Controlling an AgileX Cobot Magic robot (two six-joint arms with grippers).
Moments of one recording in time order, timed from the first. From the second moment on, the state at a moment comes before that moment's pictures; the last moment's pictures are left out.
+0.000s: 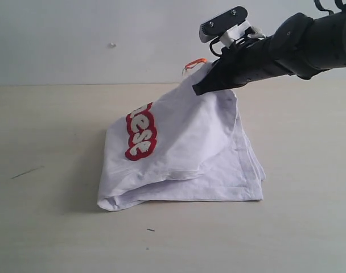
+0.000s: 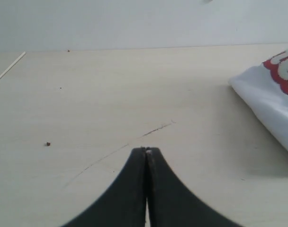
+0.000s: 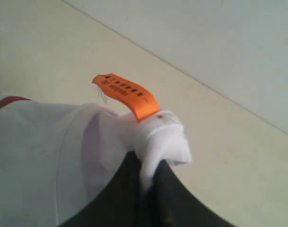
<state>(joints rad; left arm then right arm) -0.03 0.00 0.00 0.02 0.37 0.00 0.21 1.93 -1.29 0.66 0.13 -0.91</state>
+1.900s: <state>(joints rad) -0.03 0.00 0.00 0.02 0.37 0.00 0.04 2.08 -1.35 0.28 0.71 -0.22</state>
